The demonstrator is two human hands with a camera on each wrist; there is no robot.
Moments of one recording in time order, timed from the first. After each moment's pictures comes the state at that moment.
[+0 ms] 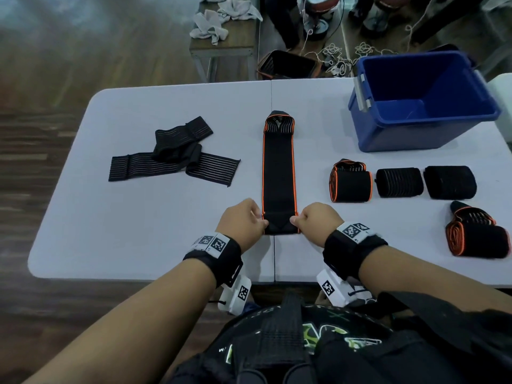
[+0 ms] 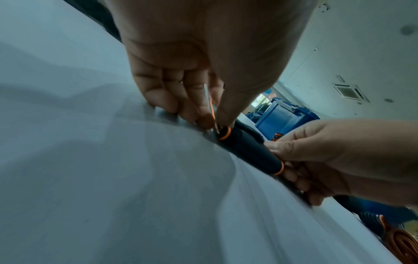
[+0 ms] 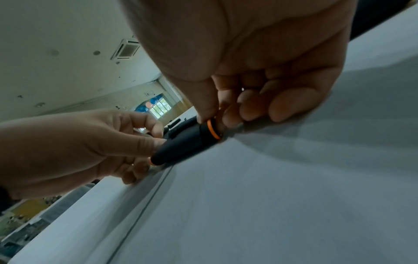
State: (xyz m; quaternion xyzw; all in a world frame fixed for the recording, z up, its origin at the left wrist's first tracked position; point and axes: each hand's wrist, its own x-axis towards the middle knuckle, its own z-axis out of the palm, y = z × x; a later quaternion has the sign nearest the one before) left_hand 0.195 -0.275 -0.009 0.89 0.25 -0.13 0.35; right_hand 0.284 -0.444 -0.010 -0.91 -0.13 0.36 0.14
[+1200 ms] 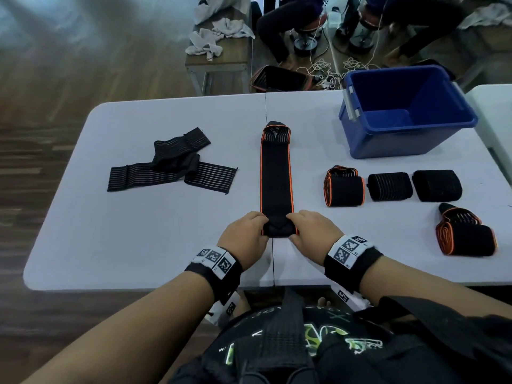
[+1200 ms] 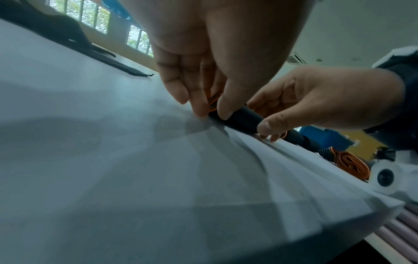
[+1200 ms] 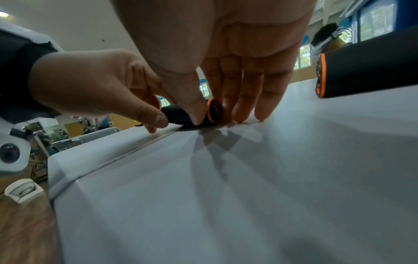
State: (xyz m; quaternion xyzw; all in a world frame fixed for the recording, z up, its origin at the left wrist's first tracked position) left_hand 0.181 -0.282 -0.017 0.96 0.05 -0.08 0.26; right_hand 0.263 -0.459 -0.007 -0.91 -0.32 0.23 0.13
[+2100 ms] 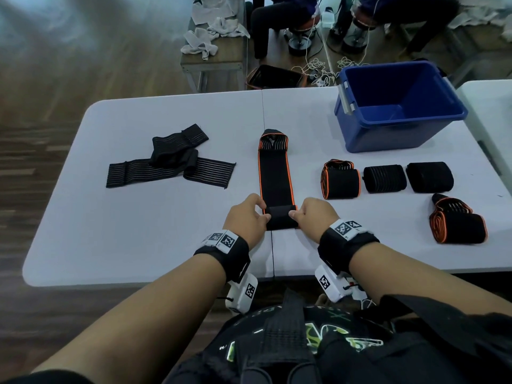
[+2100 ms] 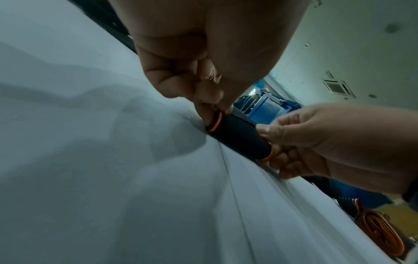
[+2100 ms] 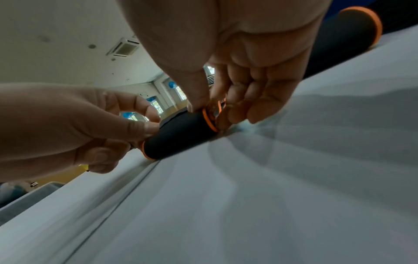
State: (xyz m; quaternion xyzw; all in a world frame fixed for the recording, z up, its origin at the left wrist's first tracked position) left_hand 0.192 -0.286 -0.016 0.88 0.23 -0.07 0.40; right_hand 0.274 -0.448 -0.008 -0.94 -0.09 0.28 0.19
